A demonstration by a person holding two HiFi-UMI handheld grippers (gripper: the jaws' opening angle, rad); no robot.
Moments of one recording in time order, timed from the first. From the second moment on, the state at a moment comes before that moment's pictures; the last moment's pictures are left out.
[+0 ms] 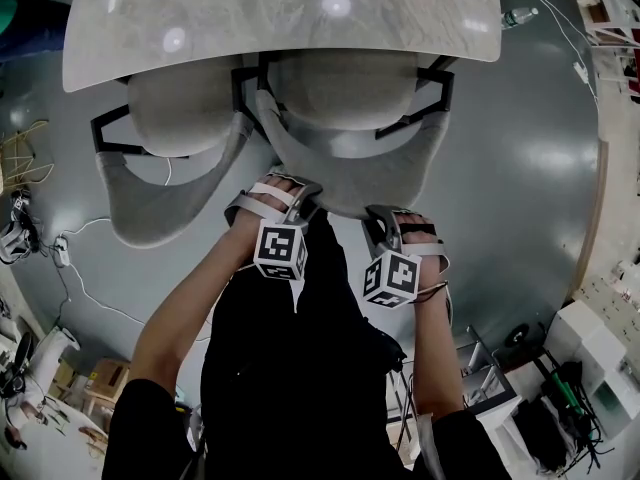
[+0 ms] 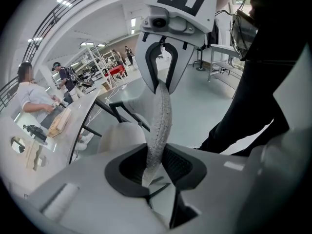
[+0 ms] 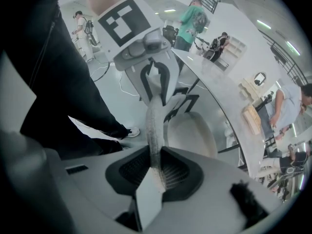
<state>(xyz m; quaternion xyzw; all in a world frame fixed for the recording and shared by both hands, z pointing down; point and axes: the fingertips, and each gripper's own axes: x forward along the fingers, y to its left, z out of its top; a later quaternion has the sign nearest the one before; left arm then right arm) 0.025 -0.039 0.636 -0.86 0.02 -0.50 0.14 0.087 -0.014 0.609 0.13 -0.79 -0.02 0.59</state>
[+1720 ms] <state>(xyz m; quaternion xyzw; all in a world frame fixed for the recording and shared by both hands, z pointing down) 0.021 -0.011 0.639 -0.86 0.03 -0.50 0.12 0.084 0.014 0.612 0.10 -0.79 -0.03 0.60</state>
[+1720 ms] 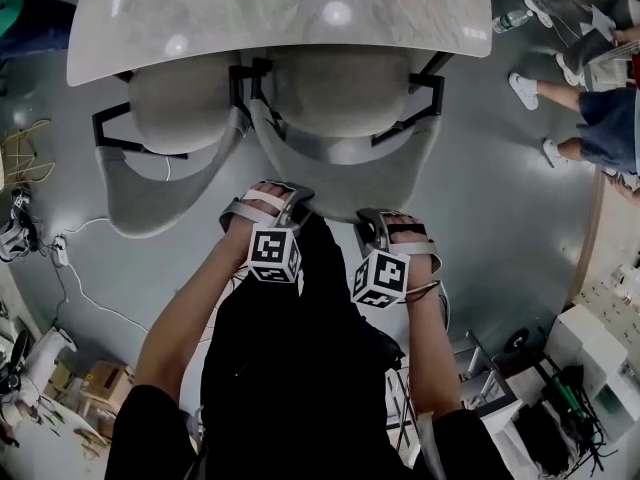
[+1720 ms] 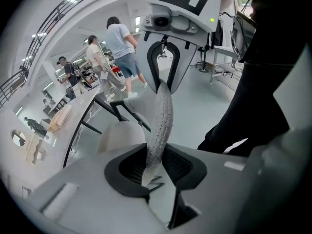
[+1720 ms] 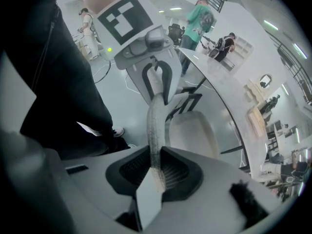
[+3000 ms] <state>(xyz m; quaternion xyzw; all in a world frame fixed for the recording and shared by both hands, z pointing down) 0.022 0.047 0.638 -0.86 0.03 -0.50 0.12 0.085 0.070 0.611 0.10 -0.79 -0.02 0.61</state>
